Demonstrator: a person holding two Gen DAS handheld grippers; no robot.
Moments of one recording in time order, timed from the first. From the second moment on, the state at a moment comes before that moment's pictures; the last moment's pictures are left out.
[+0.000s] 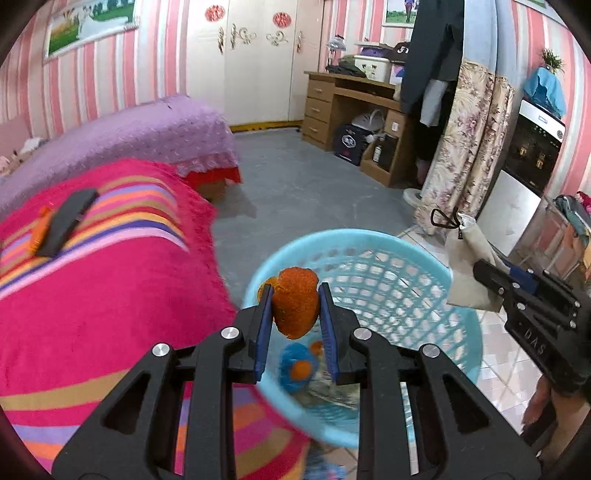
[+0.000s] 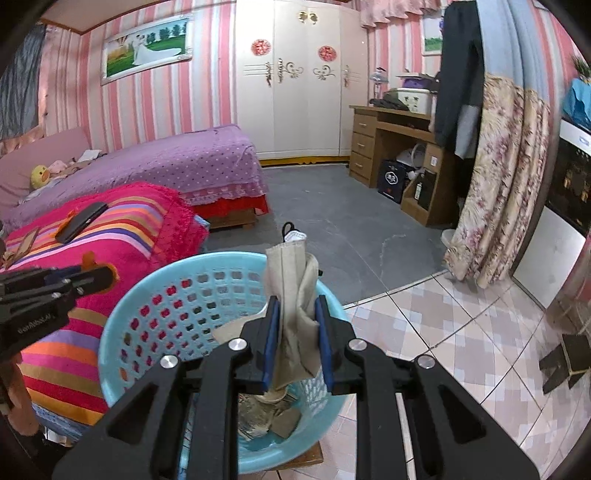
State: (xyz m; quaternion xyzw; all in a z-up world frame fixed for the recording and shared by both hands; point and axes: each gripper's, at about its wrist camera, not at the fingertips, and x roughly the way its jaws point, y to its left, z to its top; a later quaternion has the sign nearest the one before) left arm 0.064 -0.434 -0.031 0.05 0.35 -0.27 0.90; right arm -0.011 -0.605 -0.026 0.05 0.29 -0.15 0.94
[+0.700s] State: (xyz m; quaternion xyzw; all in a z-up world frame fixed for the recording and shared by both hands) left arm 0.080 -0.435 -0.035 0.08 0.32 -0.24 0.91; right arm -0.011 -0.622 -0.041 0.05 0.28 -0.15 0.95
